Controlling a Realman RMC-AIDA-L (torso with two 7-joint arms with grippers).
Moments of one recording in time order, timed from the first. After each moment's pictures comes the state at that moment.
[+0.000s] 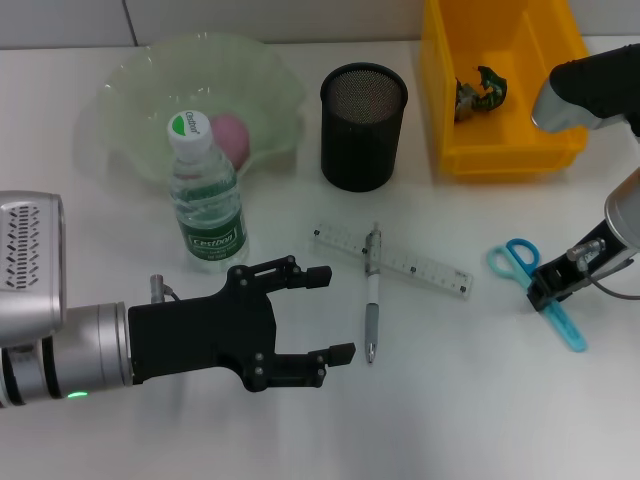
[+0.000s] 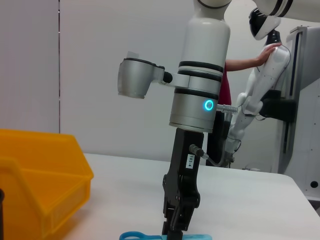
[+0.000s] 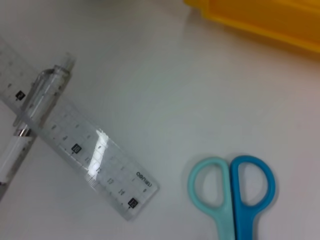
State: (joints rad) left arm -0.38 -2.07 1.30 0.48 1.46 1.52 -0.89; right arm 0.59 2.09 -1.43 -1.20 -2.75 -1.54 2.94
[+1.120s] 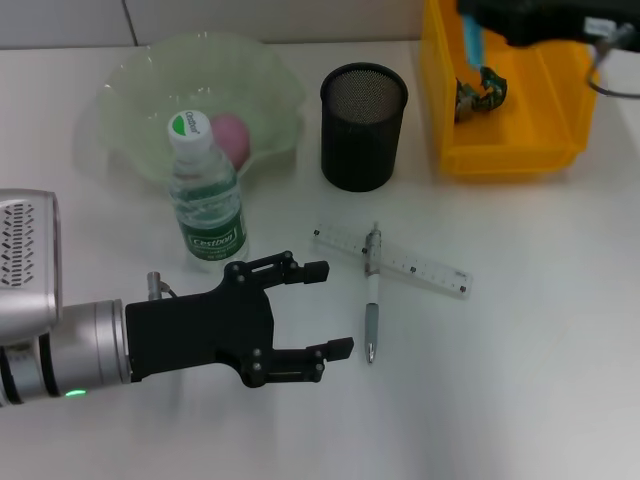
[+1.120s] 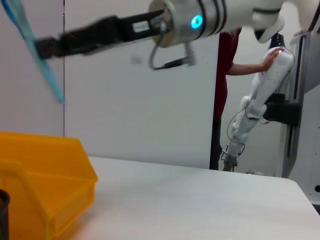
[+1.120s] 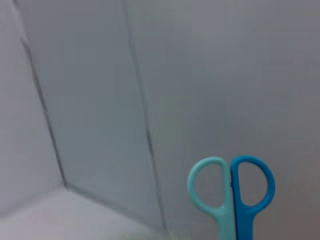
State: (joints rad) left arm -0.37 -2.07 1.29 0.48 1.46 1.53 -0.89; right arm 0.30 2.08 -1.27 -1.50 -1.87 -1.01 2.17
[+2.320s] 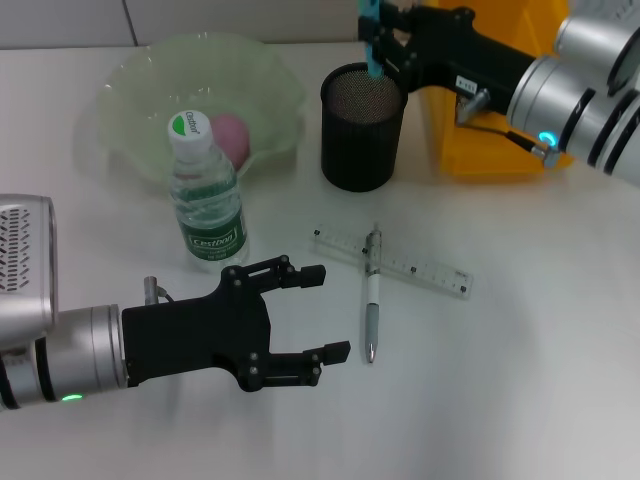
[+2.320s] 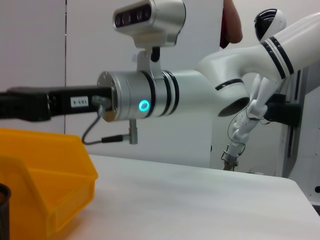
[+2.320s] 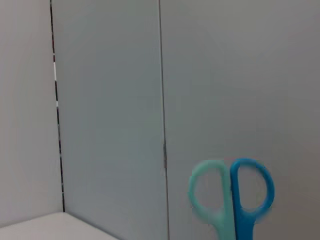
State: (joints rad) left arm -0.37 -2.07 1.29 0.48 1.46 1.53 -0.90; right arm 0.69 2.09 -1.30 -0.38 -0.94 -0.96 0.89
